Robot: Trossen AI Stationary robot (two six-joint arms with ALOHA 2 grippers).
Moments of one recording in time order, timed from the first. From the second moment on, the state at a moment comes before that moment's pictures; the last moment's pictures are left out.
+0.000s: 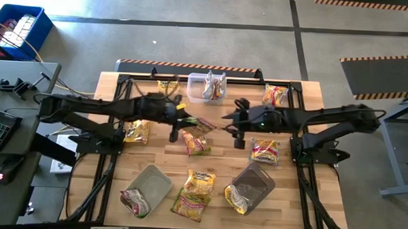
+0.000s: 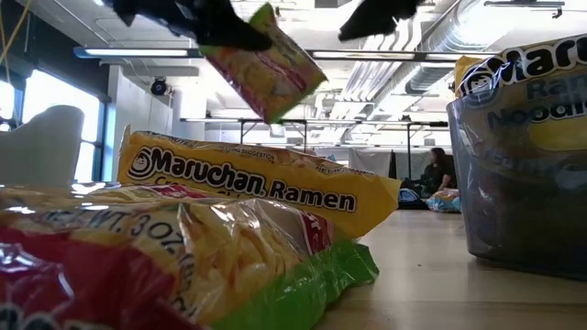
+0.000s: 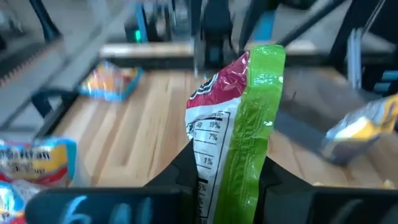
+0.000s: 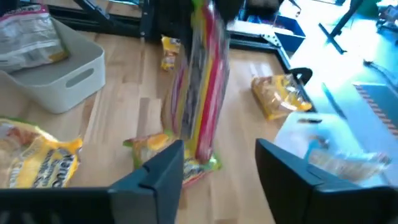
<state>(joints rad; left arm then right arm) 0.12 1.20 0.79 0.07 0.10 0.08 0.06 1.25 1.03 -0.28 0.24 -0.09</state>
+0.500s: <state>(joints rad) 0.10 1.04 0.48 0.72 0.15 -0.02 0.05 1.38 0.50 1.08 0.07 0.10</state>
